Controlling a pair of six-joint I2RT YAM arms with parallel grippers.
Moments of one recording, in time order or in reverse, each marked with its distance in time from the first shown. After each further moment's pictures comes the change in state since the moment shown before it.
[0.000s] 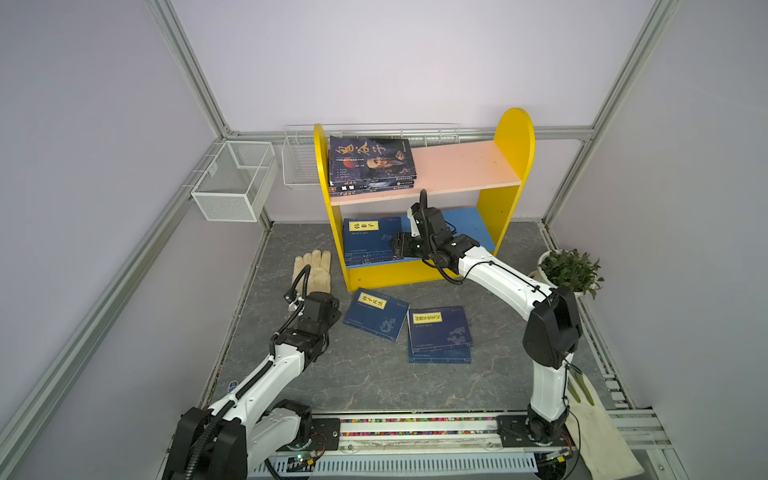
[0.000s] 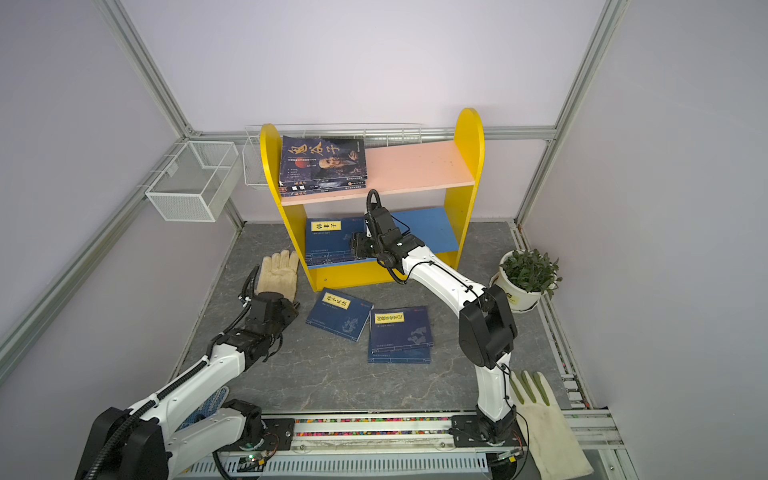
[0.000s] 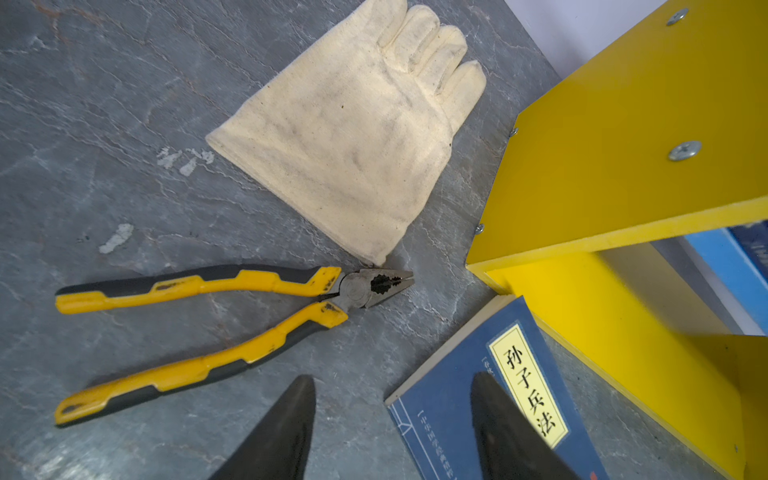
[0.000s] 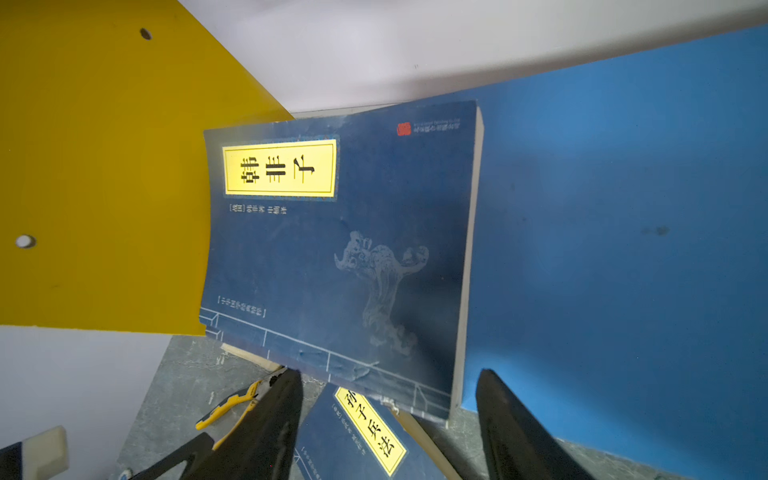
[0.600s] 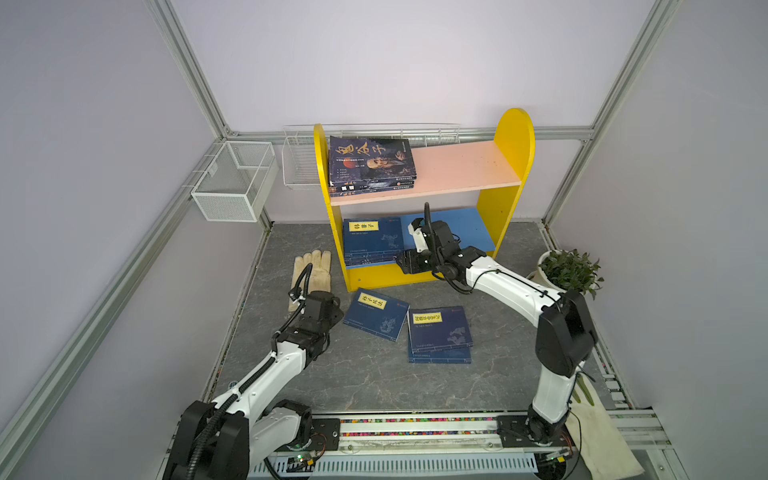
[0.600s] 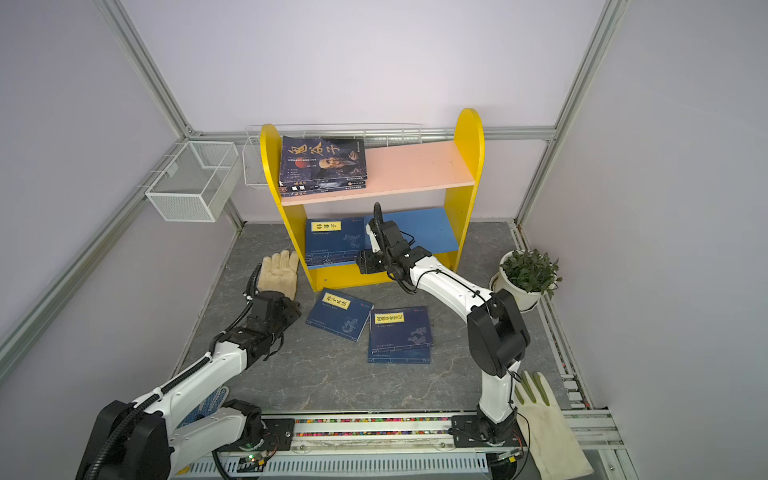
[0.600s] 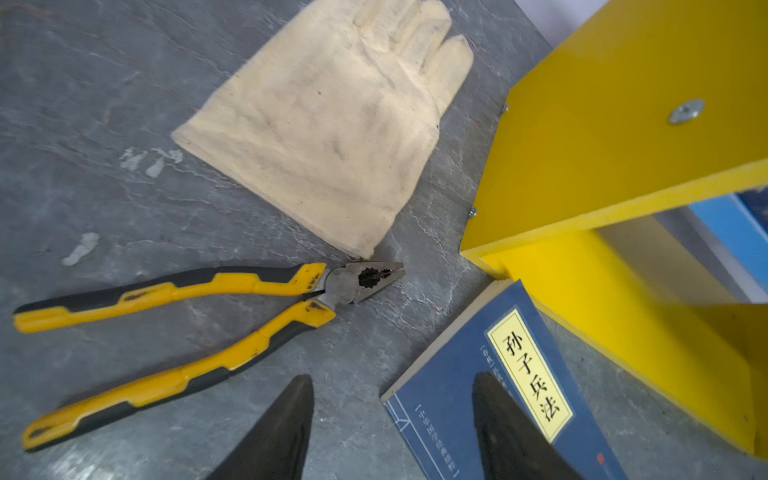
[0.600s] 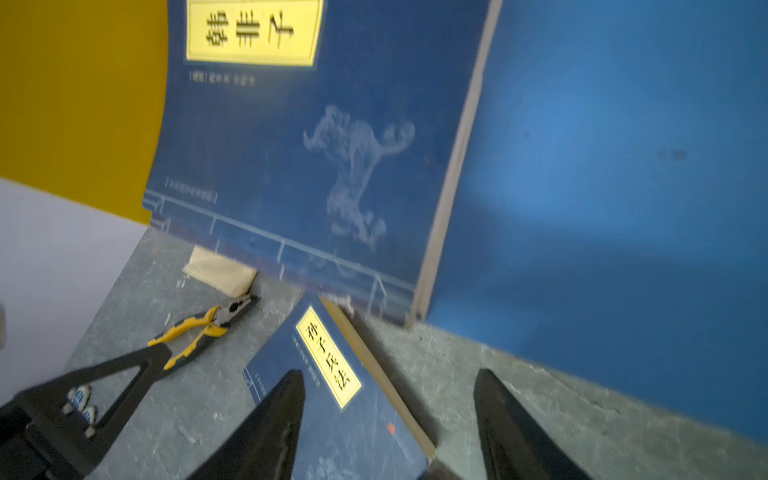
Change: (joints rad) left arm 0.001 0.053 0.008 0.047 0.074 0.095; right arm -0.021 -0.153 -0.295 0.054 -0.070 -0.158
